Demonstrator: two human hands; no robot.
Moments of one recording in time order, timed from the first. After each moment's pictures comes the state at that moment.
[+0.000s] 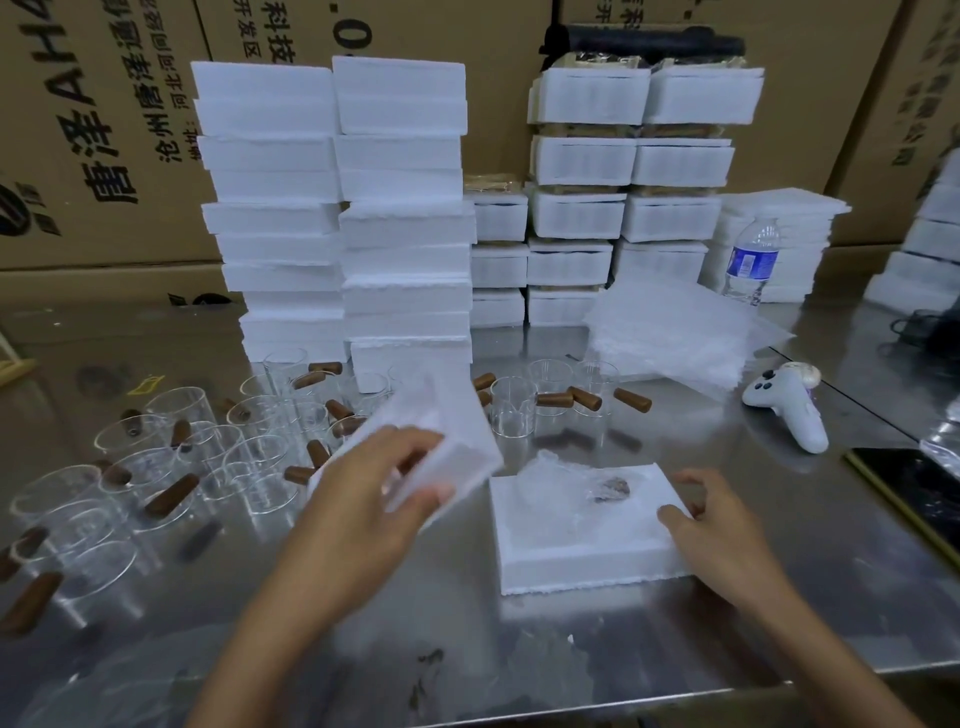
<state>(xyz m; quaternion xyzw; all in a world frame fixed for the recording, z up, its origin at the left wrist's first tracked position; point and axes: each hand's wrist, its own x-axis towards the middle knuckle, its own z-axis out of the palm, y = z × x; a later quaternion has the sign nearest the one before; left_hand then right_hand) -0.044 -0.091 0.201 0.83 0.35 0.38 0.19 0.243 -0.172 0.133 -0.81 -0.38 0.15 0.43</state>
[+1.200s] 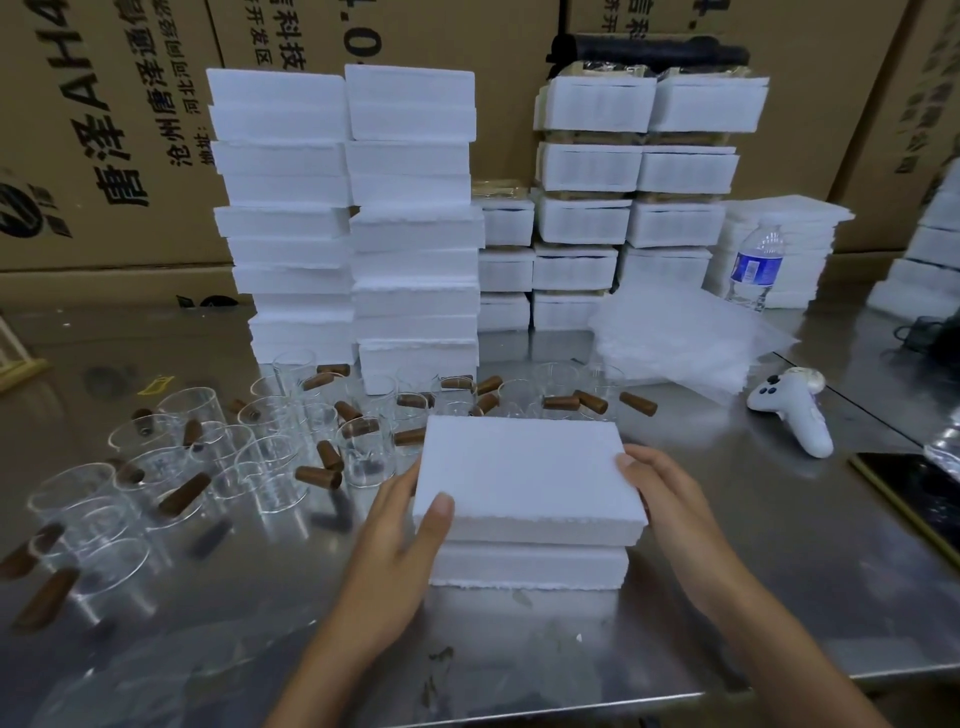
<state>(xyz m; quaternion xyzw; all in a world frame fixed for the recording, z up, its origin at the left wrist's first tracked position) -0.033 -0.088 0.136 0.72 0.38 0.41 0.40 0.200 -0.155 0.153 -0.60 -0.36 0.32 0.64</state>
